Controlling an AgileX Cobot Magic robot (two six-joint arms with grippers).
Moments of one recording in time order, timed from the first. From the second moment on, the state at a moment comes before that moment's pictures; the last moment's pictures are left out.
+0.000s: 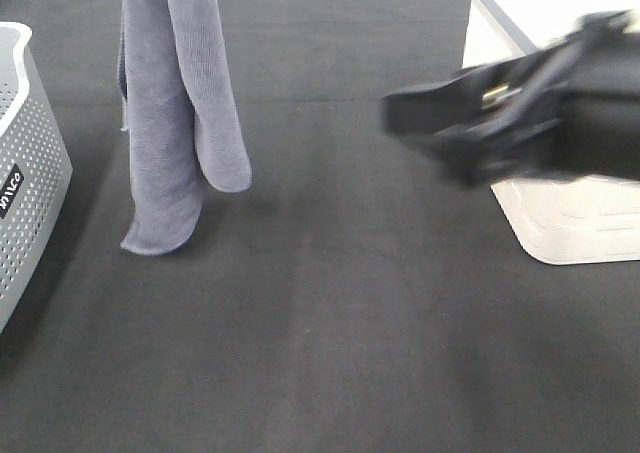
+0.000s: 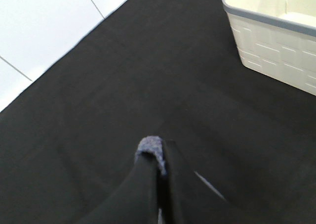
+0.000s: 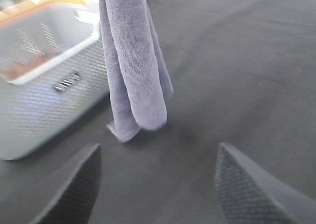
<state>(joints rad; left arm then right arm) -0.60 1.59 -1.82 0.14 0.84 0.27 0.79 1.04 -0.55 1.17 -0.16 -1.06</state>
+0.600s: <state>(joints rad) -0.75 1.73 -1.90 0.55 0.73 -0.28 1.08 1.26 -0.59 1.13 -0.67 -0.92</state>
